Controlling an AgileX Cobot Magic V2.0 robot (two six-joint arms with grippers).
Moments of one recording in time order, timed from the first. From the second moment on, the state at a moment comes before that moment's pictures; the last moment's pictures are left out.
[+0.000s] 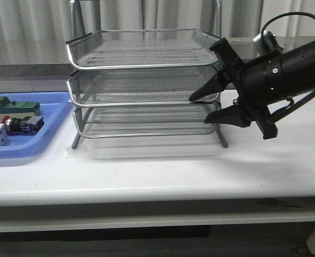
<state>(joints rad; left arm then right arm) 0.01 0.00 0.00 0.09 -0.01 0.03 0.16 1.87 -0.94 1.80 0.64 -1.01</state>
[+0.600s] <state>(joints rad) 0.01 0.00 0.00 0.09 -0.01 0.03 0.16 1.88 -0.98 1.80 0.60 -1.01</state>
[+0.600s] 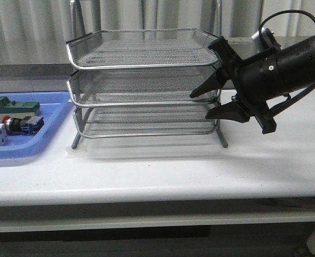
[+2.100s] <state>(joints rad) 0.01 0.00 0.00 0.09 -0.01 0.03 0.16 1.93 -1.03 1.82 0.64 -1.00</state>
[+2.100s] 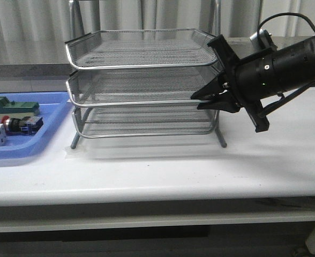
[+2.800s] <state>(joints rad) 0.01 0.00 0.00 0.09 -0.01 0.03 0.16 1.93 -0.95 1.84 0.70 -1.00</state>
